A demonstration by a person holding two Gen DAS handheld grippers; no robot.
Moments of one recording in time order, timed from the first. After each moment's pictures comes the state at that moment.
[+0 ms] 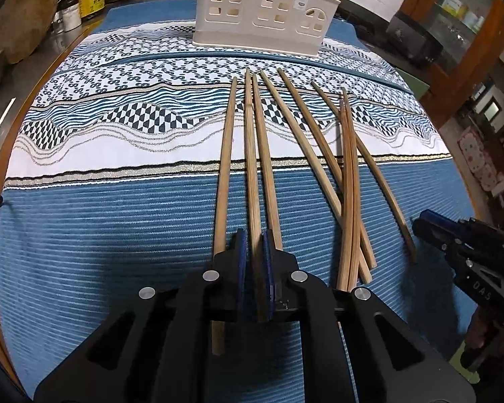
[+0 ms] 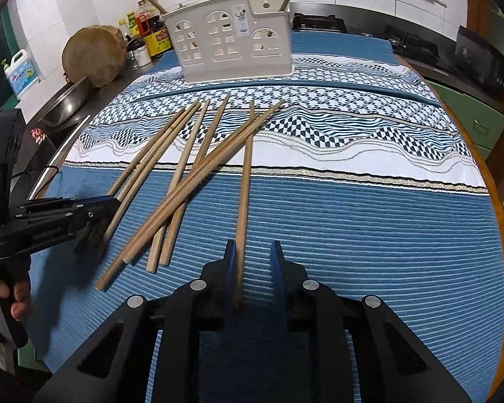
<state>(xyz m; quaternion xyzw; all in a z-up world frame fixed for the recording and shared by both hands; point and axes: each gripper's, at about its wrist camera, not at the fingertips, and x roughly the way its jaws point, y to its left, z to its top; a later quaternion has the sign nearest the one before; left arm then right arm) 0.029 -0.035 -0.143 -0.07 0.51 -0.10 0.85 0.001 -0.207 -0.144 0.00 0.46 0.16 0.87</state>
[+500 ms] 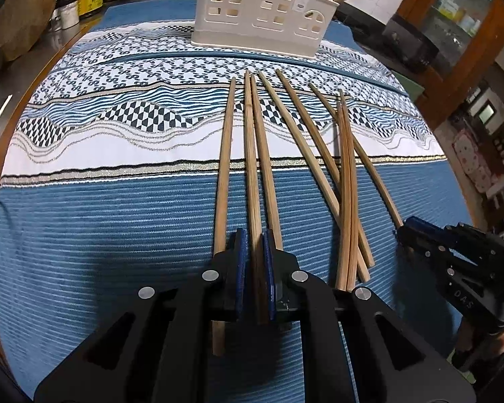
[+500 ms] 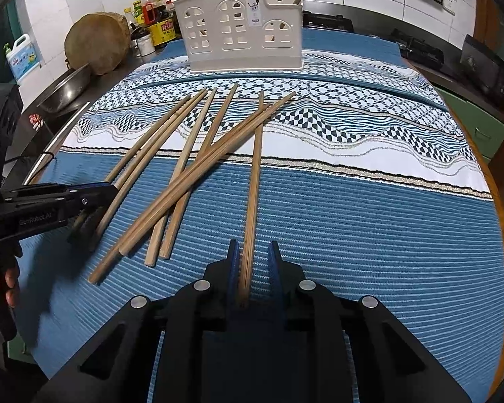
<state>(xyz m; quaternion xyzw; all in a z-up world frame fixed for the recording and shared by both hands) 0.027 -0.035 -0.144 -0.07 0.51 -0.11 0.85 0.000 -0.196 -0.153 -0.02 0.46 0.15 0.87</state>
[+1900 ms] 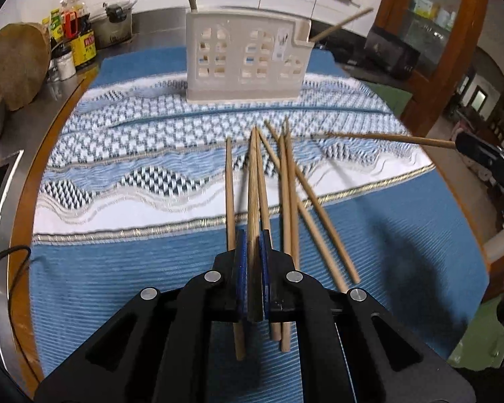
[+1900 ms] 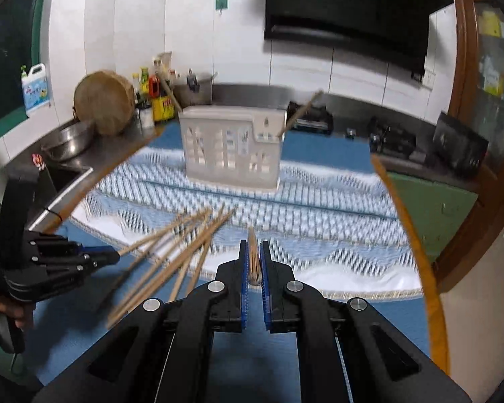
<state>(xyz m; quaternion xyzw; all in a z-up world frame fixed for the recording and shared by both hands) 0.022 -0.025 -0.092 -0.02 0.44 -0.13 0.89 -0.007 -0.207 -0.034 -0.05 0.30 0.13 0.94</state>
